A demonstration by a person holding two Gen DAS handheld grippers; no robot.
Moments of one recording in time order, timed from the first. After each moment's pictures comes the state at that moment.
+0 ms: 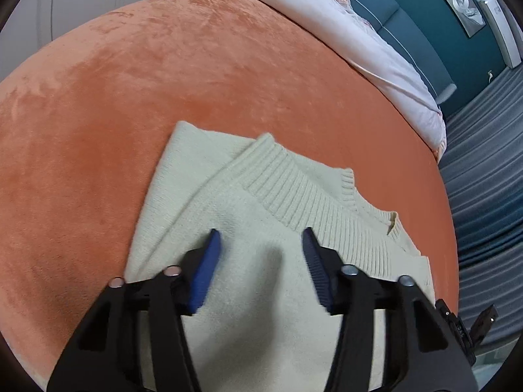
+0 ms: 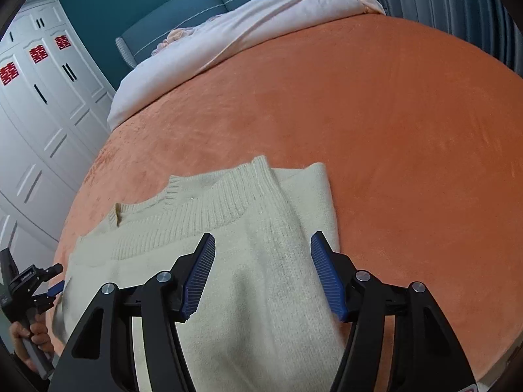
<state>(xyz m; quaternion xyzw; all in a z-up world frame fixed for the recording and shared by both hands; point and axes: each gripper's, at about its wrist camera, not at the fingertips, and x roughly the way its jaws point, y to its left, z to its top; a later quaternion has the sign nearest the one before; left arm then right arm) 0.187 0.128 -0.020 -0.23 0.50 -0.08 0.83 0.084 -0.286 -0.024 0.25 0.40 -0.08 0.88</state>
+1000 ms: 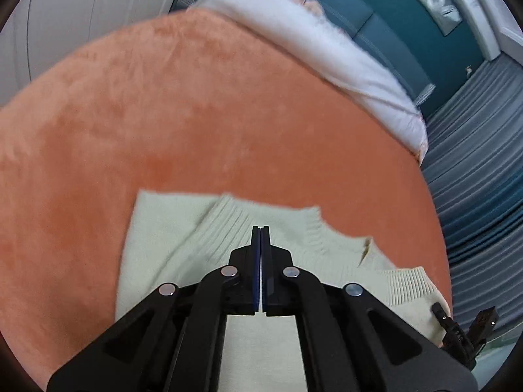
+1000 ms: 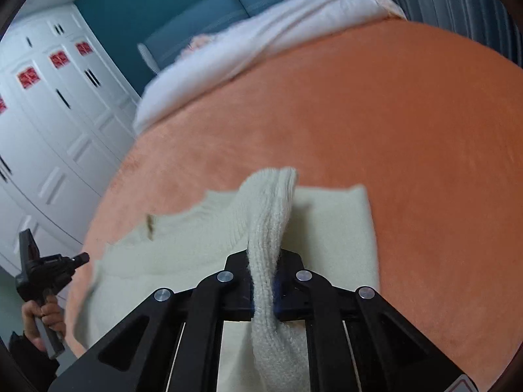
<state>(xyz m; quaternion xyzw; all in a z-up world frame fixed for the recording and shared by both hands) 0.204 0.129 0.045 -0.22 0.42 -0.12 0.87 0.077 -0.280 0.020 0.27 0.33 -0.02 0.90</state>
